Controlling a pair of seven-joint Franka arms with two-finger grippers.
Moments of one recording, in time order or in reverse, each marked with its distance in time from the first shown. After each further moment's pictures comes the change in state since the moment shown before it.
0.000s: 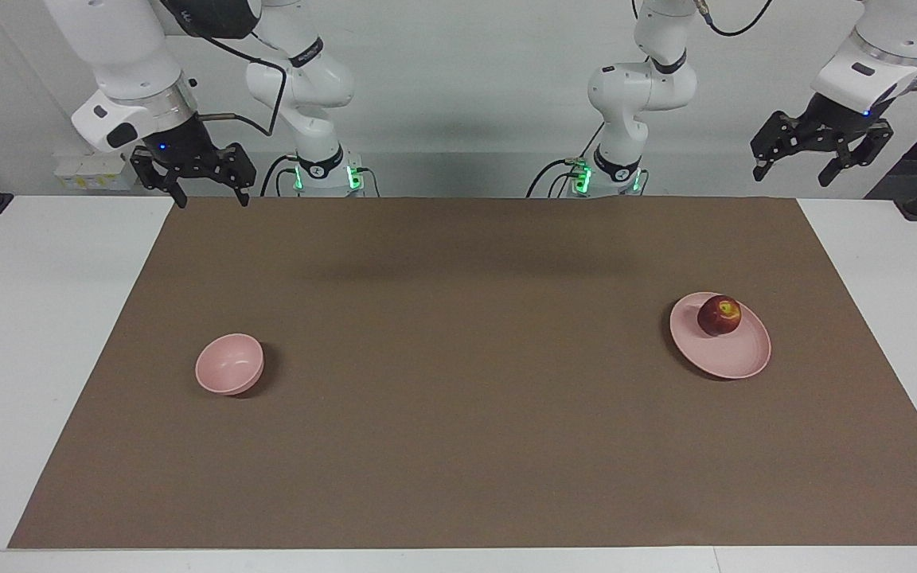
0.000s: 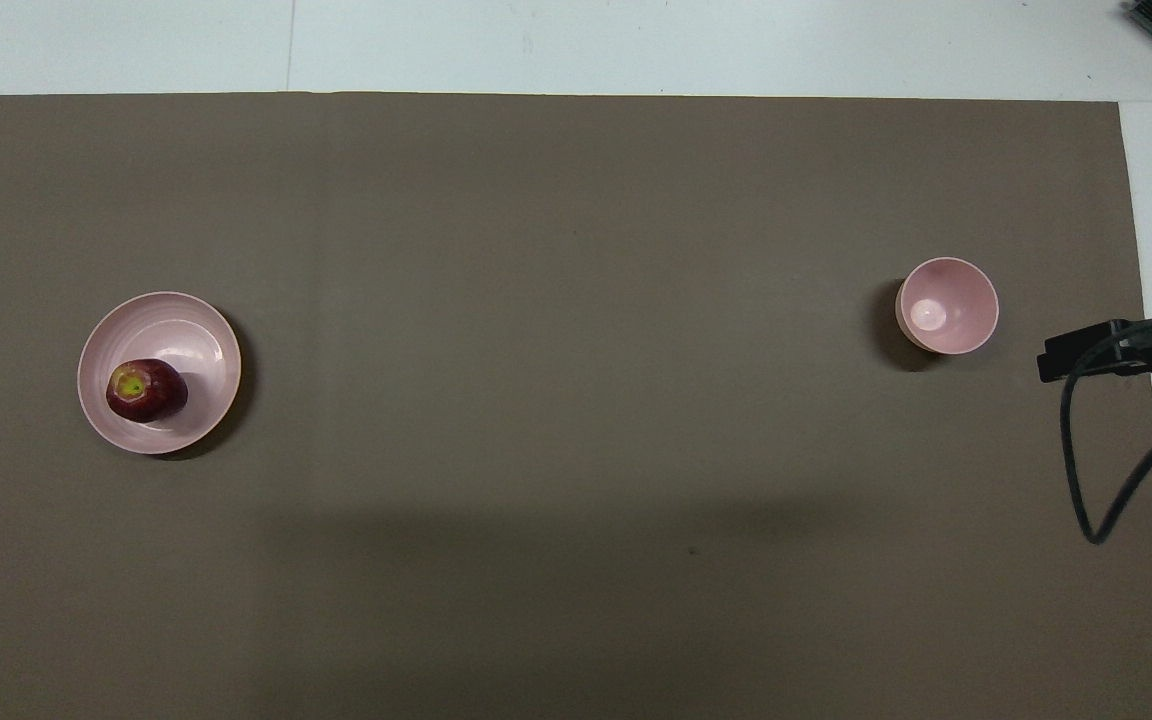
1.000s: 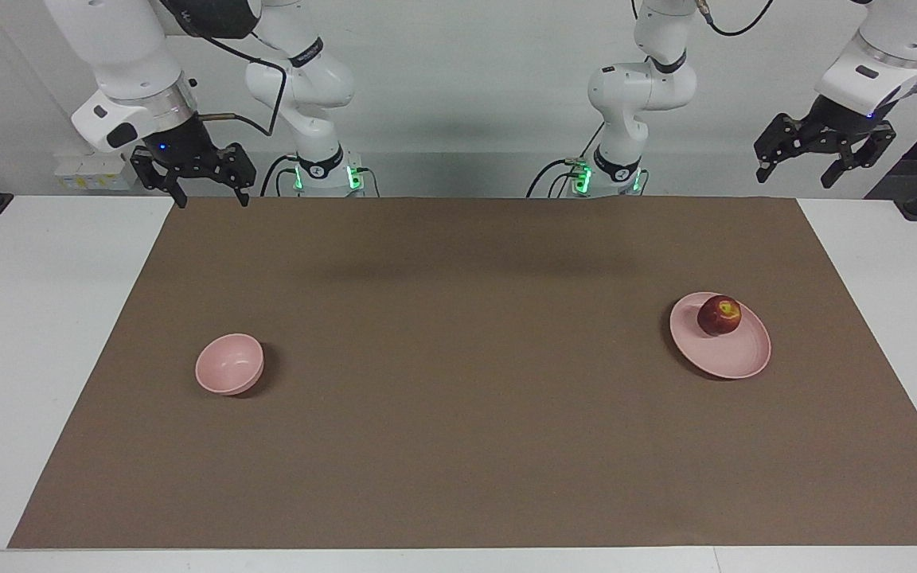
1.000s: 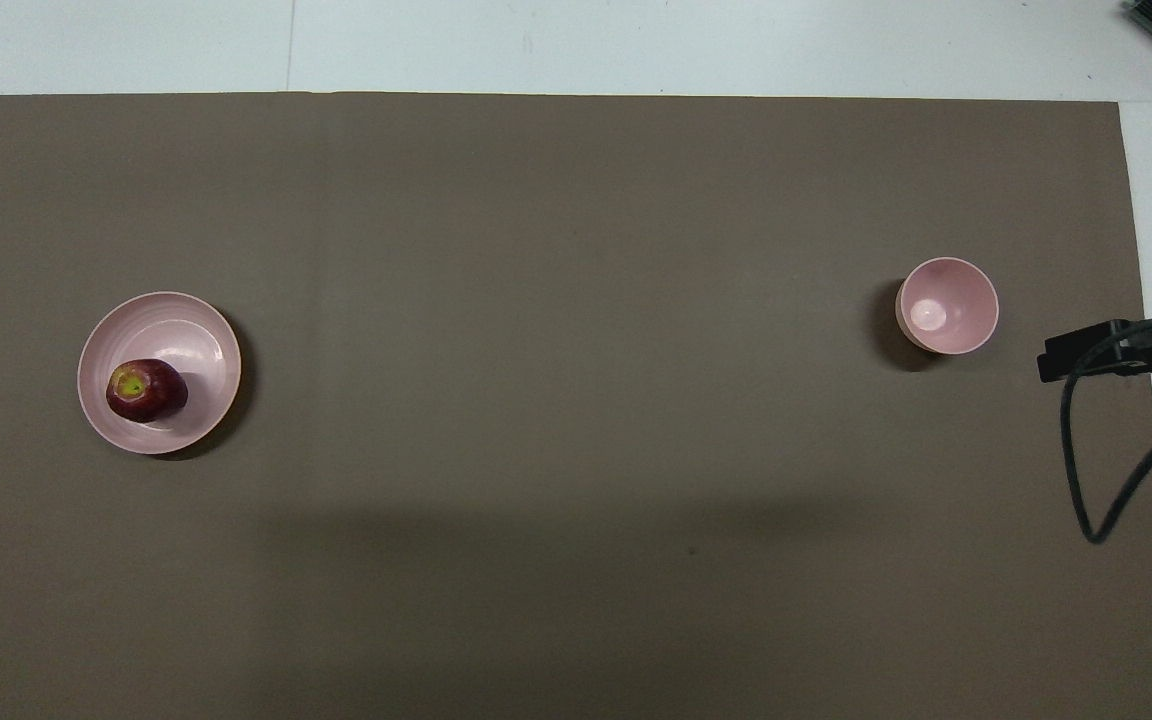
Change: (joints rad) left arm 0.035 -0.020 0.002 -0.056 -0.004 0.048 0.036; right arm 0.000 0.000 0.000 0.000 0.000 0.000 0.000
